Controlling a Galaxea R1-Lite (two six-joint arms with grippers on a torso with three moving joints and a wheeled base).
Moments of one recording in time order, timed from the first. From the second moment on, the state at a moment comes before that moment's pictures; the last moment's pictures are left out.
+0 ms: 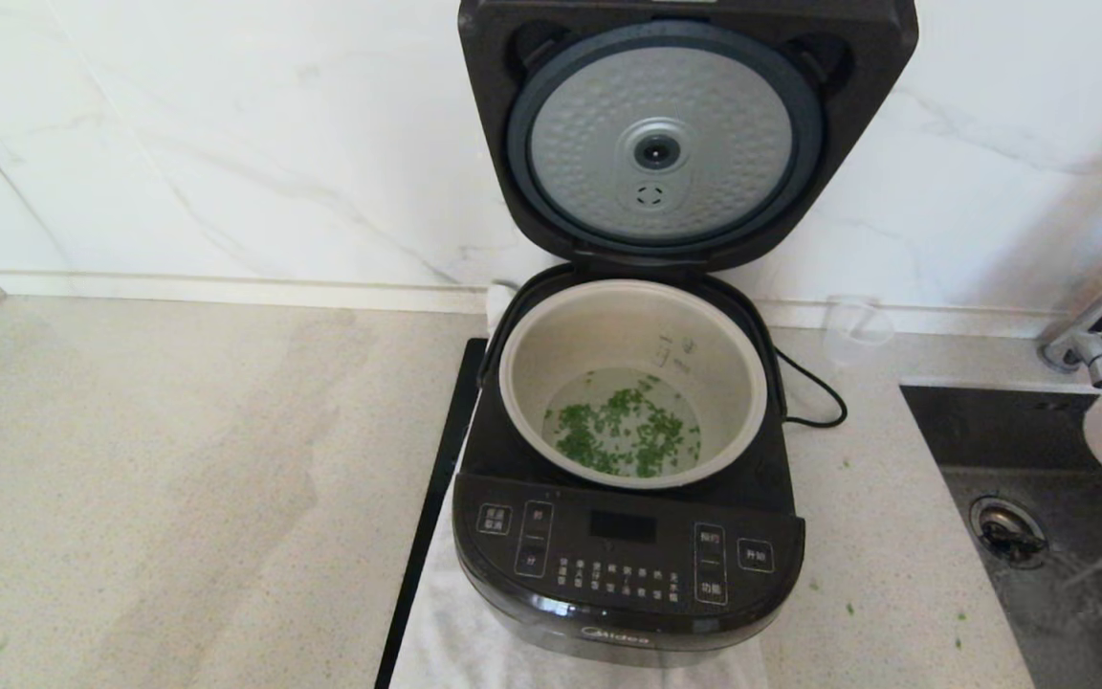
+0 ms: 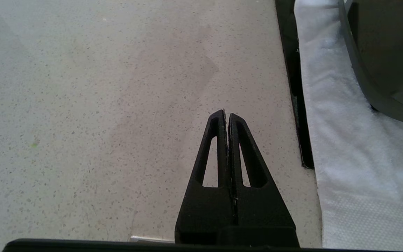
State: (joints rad) left arm -0.02 0.00 0.00 -0.01 -0.01 0.01; right arm -0.81 1.85 -1.34 0.44 0.49 0.39
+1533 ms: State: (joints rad) left arm -0.02 0.00 0.00 -0.01 -0.01 0.01; right arm 0.32 1.59 -1.73 0.90 0.14 0.56
